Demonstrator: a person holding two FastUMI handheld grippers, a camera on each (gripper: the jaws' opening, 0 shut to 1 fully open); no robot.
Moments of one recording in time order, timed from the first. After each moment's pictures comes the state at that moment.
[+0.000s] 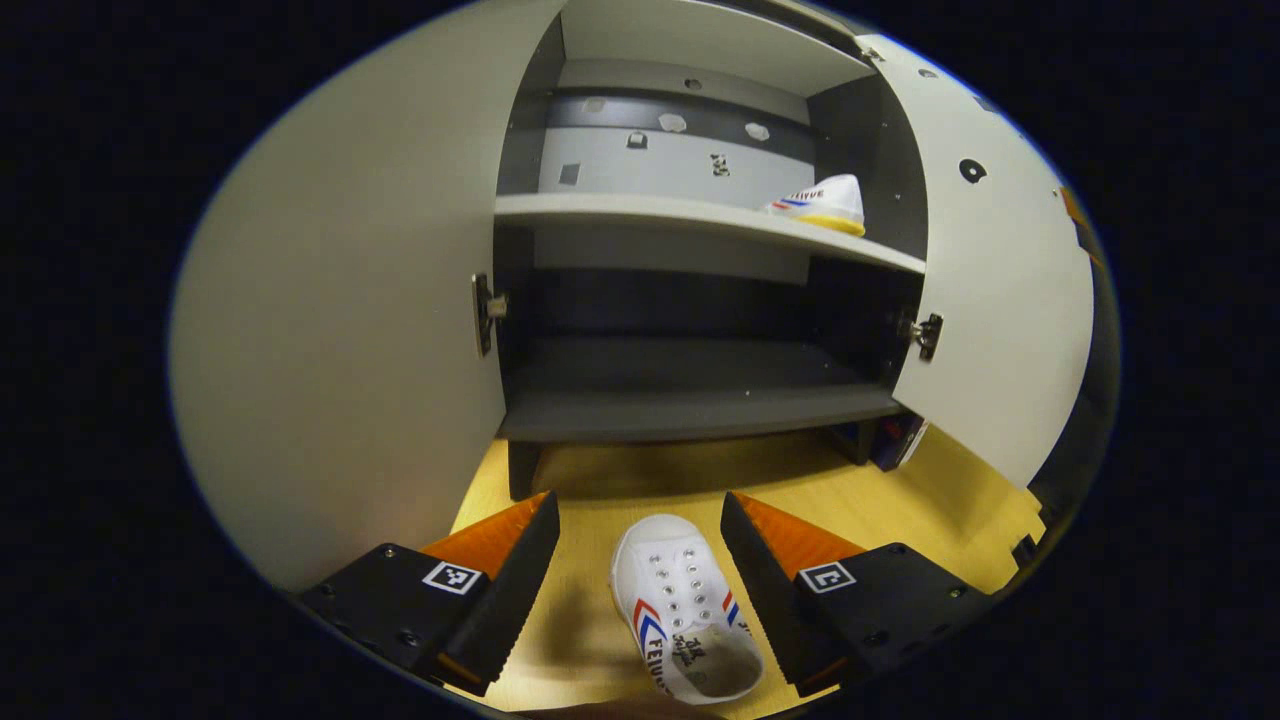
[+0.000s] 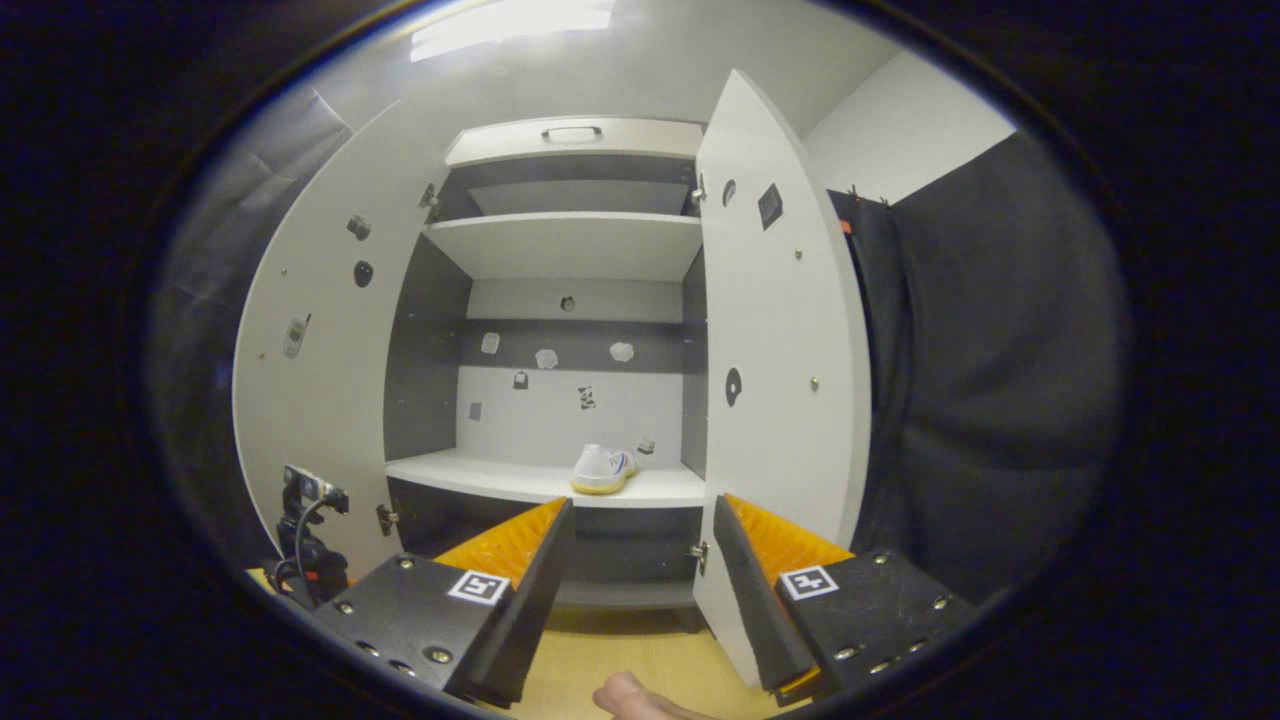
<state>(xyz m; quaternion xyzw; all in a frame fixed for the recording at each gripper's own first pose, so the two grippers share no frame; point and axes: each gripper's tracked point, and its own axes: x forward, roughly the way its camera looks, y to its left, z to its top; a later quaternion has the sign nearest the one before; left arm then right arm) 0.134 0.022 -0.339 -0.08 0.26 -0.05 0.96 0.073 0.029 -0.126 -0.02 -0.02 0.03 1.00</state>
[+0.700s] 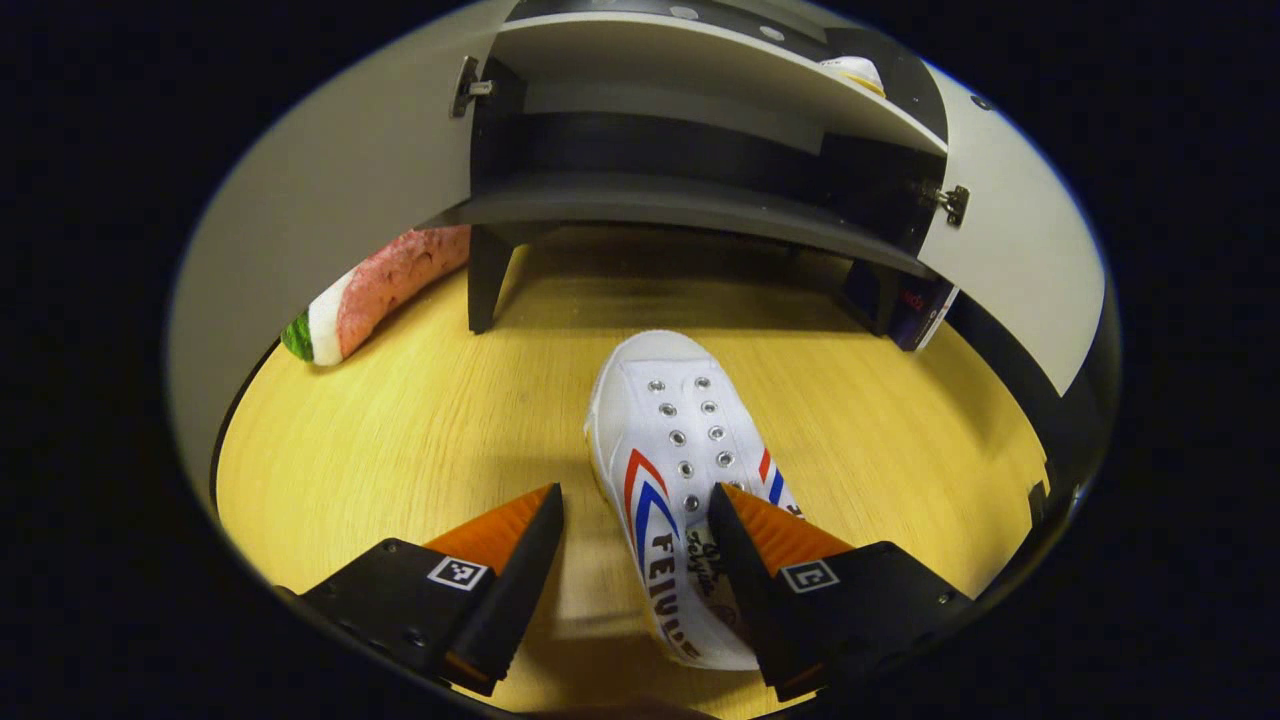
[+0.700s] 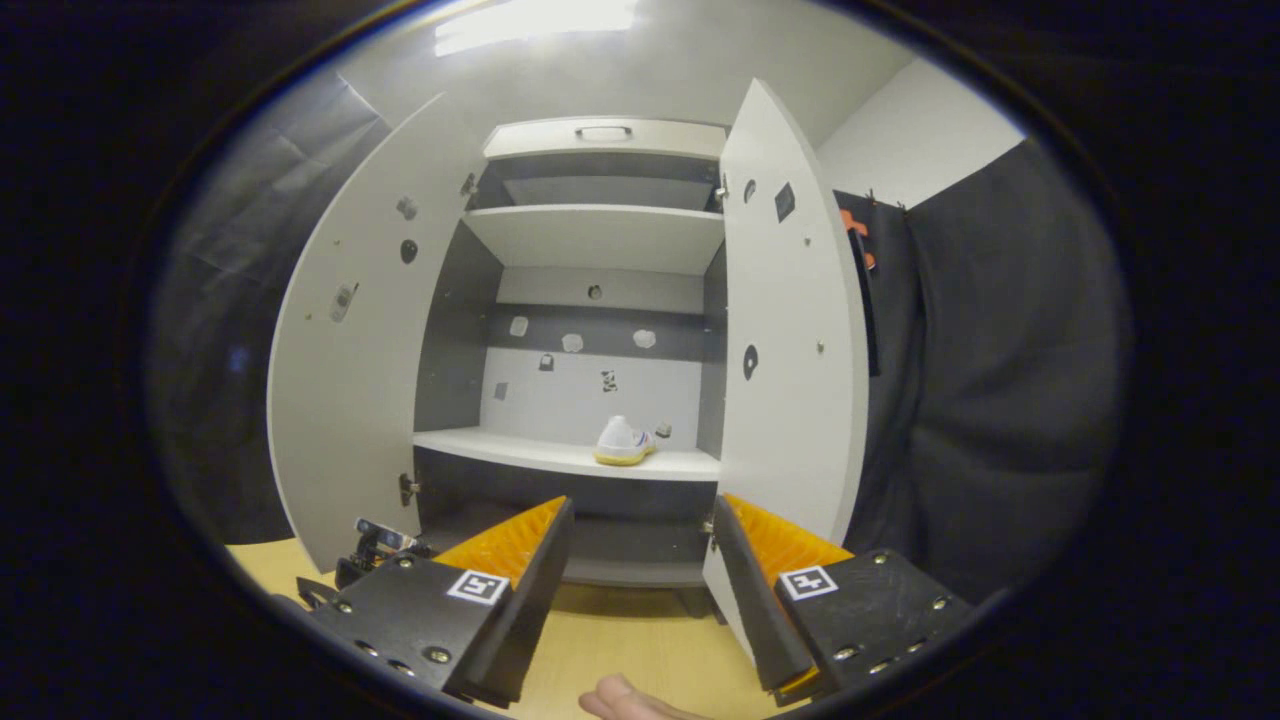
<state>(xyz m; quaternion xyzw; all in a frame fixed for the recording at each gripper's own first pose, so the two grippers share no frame) 0.086 -0.001 -0.445 -0.09 0.38 -0.08 0.92 0.051 0.047 -0.161 -0.03 -0.01 0.06 1.00</state>
